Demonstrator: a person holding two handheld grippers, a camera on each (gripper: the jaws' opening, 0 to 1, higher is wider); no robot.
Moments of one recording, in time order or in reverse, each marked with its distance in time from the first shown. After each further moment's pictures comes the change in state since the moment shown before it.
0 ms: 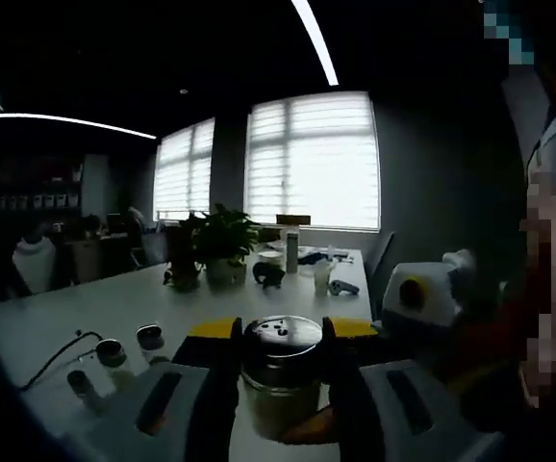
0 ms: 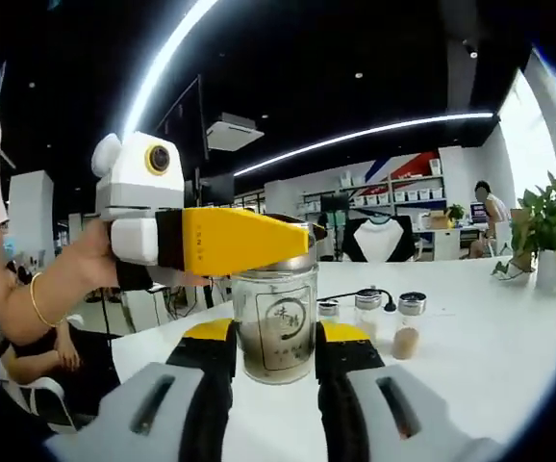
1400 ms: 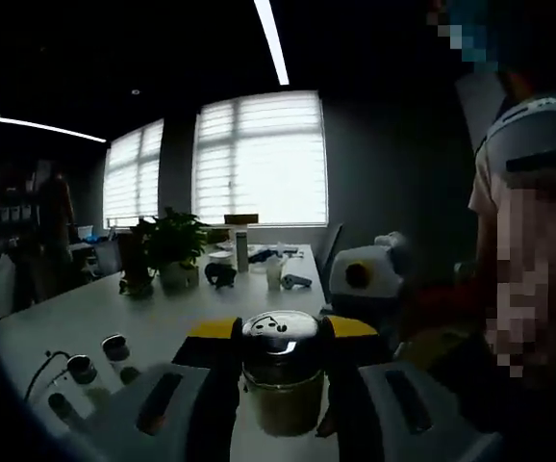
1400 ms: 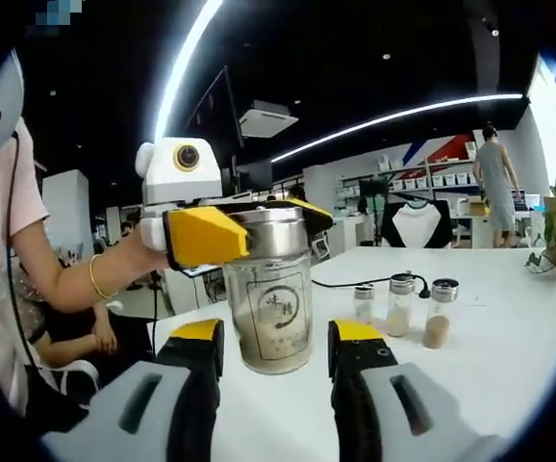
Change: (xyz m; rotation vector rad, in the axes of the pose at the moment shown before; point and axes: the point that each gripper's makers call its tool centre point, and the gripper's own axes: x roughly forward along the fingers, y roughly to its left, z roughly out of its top) left arm -0.017 -0.039 -0.011 0.087 0.042 -0.318; right arm -0.021 0.023 -0.012 0.012 0.072 0.241
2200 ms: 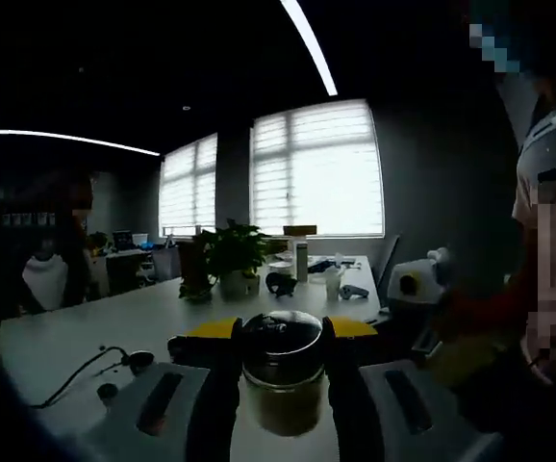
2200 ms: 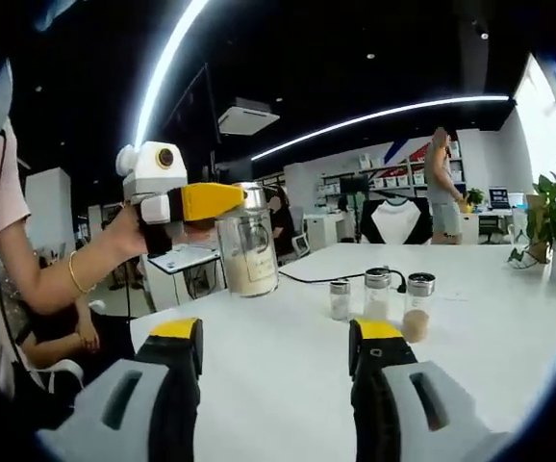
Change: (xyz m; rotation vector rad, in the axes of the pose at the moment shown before) left arm -0.040 0.053 0.010 0.006 -0.048 0.252; right arm -0.007 -0.021 -0.003 -0.004 0.014 -0.086
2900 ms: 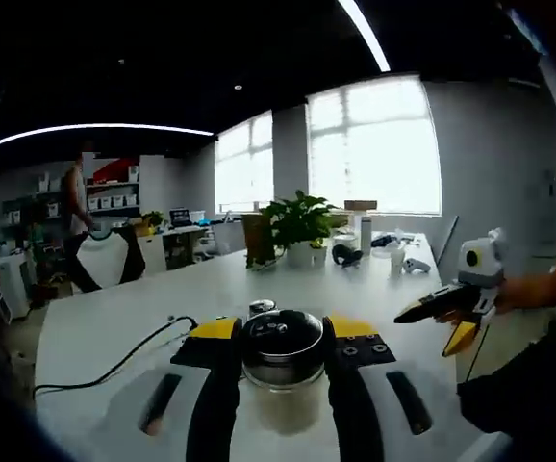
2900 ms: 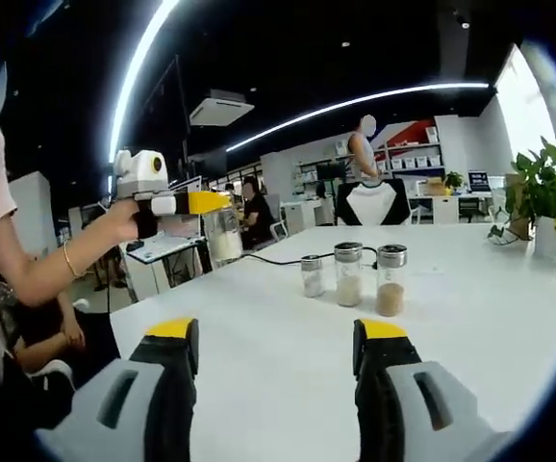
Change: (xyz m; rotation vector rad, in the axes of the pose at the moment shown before) left arm -0.038 0.082 -0.028 0.052 0.100 0.280; right arm -0.007 -0.034 -0.035 0.052 0.059 -0.096
